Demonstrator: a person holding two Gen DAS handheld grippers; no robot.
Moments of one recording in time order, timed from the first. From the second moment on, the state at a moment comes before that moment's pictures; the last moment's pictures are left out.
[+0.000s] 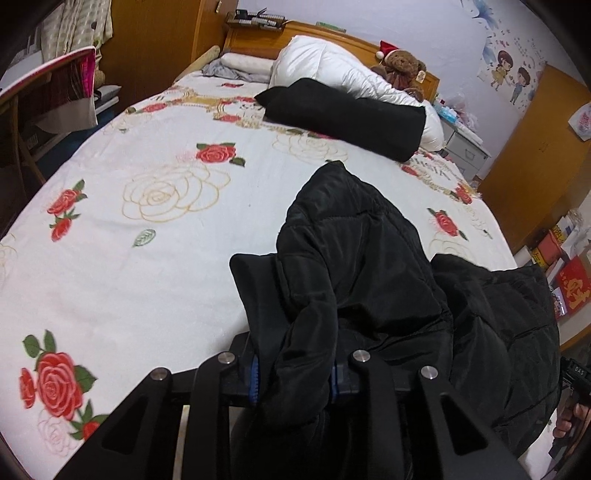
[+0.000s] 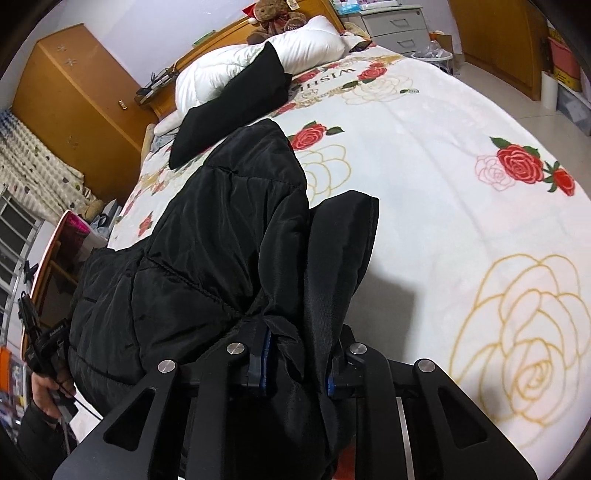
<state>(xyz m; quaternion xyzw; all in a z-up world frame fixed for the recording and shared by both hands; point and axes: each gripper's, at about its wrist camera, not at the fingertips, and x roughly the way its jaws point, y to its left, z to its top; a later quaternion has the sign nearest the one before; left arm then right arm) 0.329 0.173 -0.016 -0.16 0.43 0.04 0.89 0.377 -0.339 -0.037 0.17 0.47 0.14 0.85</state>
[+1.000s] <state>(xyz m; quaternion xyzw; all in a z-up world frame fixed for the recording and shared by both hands) 0.149 0.162 -0.053 -0.18 0.45 0.05 0.88 0.238 -0.371 -0.069 0.20 0.51 0.12 0.83</state>
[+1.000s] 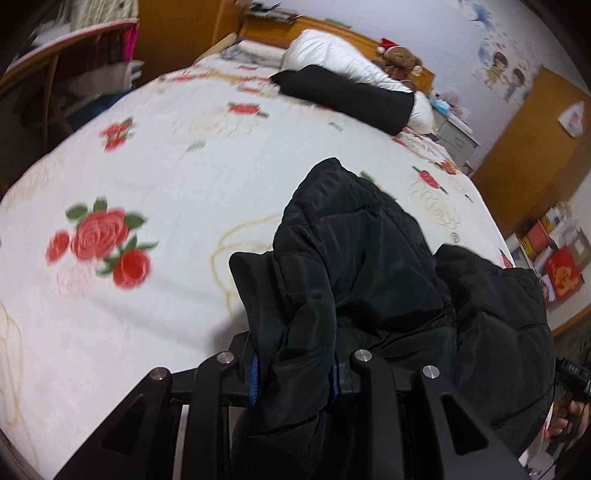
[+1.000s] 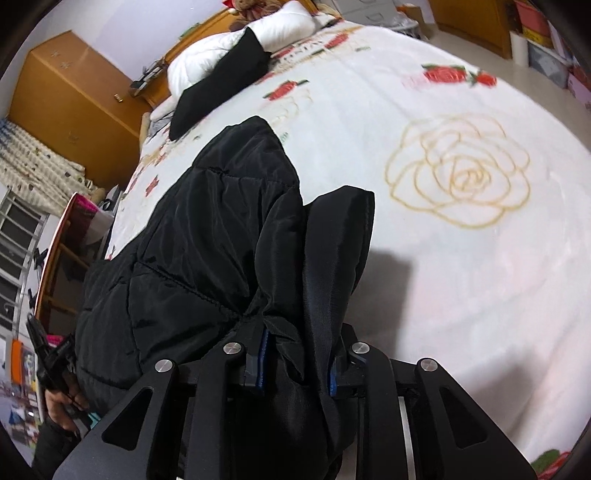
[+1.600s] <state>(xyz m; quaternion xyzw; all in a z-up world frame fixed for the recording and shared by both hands) 0.133 0.167 0.012 -0.17 0.38 0.08 0.91 0.222 -0.357 0.014 0.15 0.41 0.09 0.90</state>
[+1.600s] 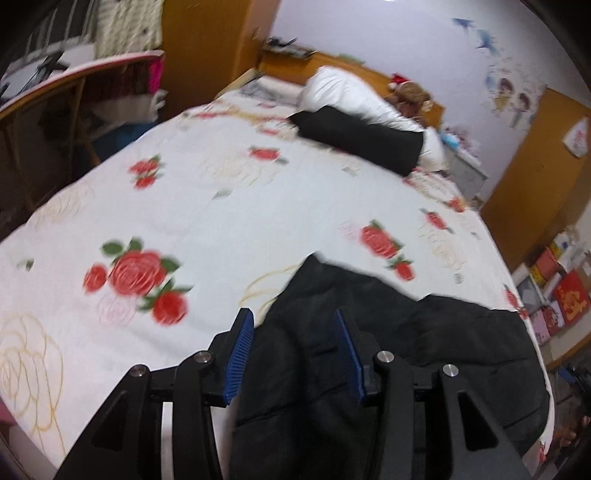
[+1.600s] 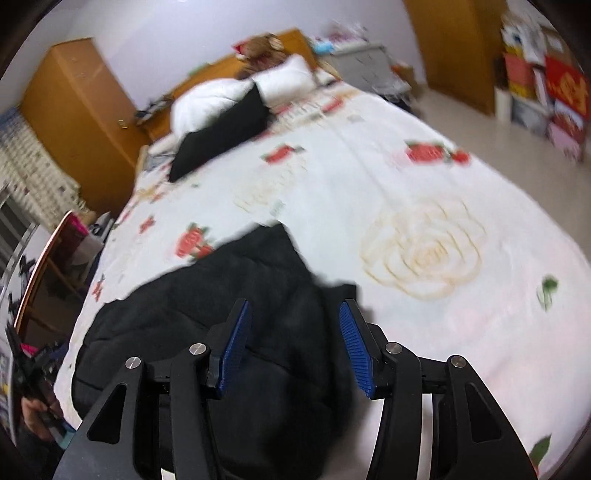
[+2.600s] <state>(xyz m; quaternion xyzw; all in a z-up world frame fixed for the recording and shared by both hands) 0.216 0.104 -0.074 -0.10 0.43 0.05 0.90 0.306 -0.301 -0.097 0.06 0.48 0.06 0.87</state>
